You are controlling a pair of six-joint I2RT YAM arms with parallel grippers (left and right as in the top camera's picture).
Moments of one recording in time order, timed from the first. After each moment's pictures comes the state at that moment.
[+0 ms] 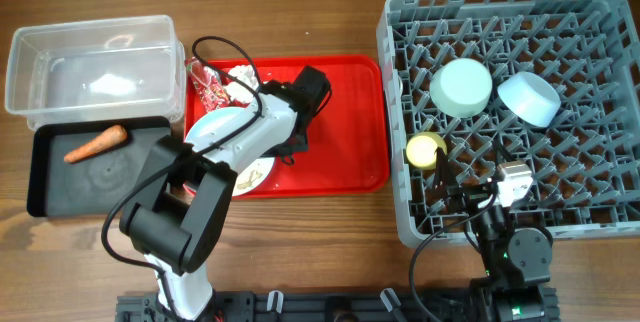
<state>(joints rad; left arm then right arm) -0.54 1.93 1.25 -0.92 -0.27 -0.67 0.12 0.02 0.01 0.00 -0.05 0.12</state>
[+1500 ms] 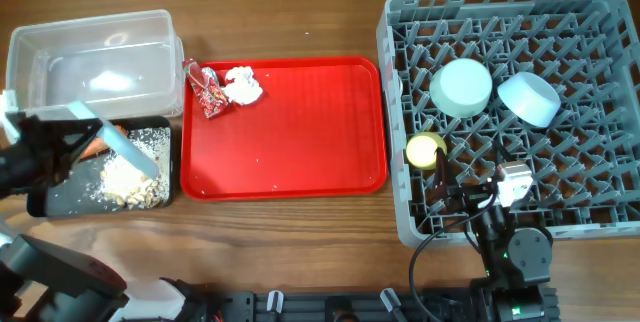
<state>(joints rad) 0.92 1.64 1.41 -1.60 1.10 0.43 0.12 0.02 0.01 0.00 -0.05 0.12</state>
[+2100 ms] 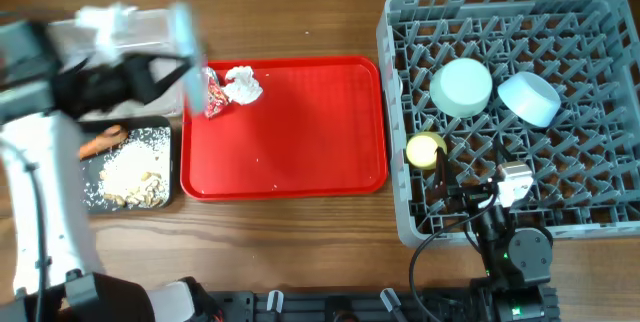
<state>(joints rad) 0.30 1.49 1.40 -0.92 1.10 0.16 0.12 0.01 0.01 0.00 -0.05 0.12</state>
